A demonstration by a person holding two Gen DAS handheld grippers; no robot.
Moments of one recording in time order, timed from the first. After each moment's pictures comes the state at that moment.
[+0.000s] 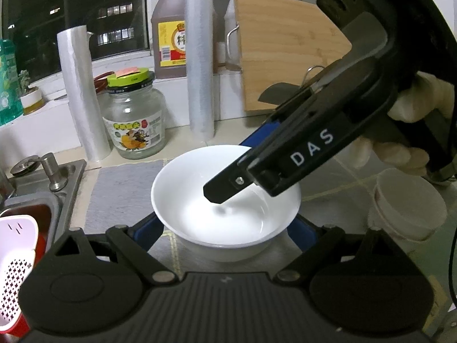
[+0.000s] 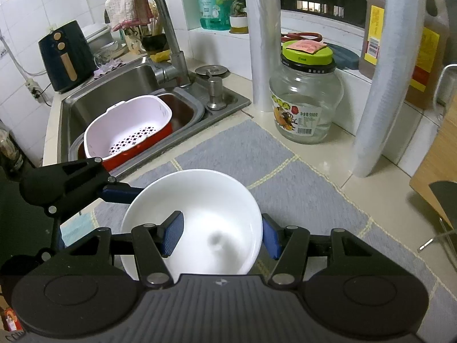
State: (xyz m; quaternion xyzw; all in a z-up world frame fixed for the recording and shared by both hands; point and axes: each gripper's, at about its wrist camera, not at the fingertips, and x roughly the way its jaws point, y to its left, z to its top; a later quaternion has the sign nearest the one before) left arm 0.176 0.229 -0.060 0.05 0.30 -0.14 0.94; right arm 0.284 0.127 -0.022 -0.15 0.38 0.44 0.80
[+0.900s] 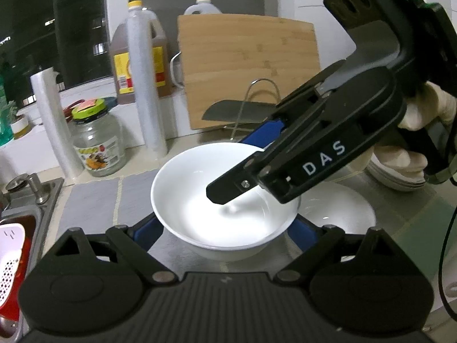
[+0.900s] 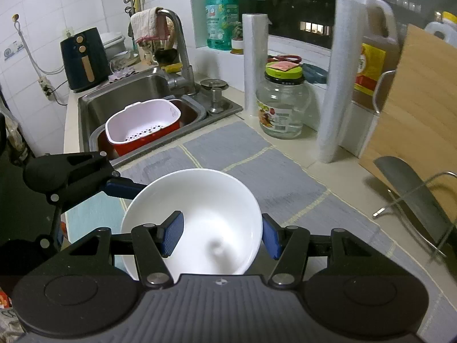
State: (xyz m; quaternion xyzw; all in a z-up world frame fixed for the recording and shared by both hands) left arm 0.125 0.136 -0.024 0.07 0.29 -0.15 0.94; right arm 0.222 0.023 0.013 -0.17 0.33 0.45 0.81
